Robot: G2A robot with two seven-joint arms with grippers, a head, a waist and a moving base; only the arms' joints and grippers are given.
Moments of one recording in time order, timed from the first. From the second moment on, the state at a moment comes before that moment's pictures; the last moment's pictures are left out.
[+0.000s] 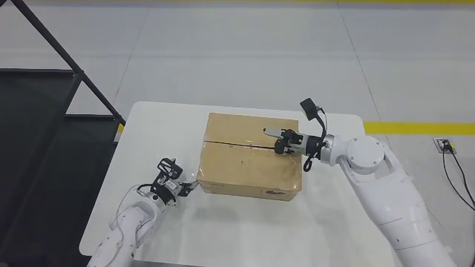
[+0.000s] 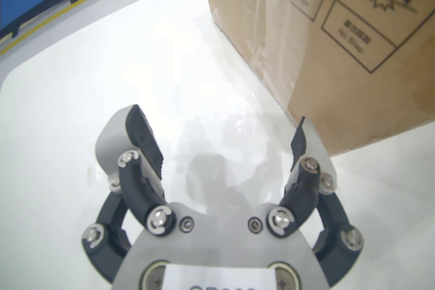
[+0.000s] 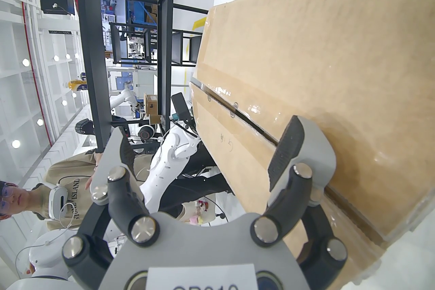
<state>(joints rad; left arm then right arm) 1.04 -1.17 -1.24 -1.12 1.51 -0.34 0.16 -0.63 -1.19 1.12 -1.22 0.11 -0.01 0.93</state>
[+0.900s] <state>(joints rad) 0.94 -1.25 -1.17 -0.99 1.32 -0.07 0.17 -0.63 -1.19 1.12 -1.22 0.11 -0.01 0.93</state>
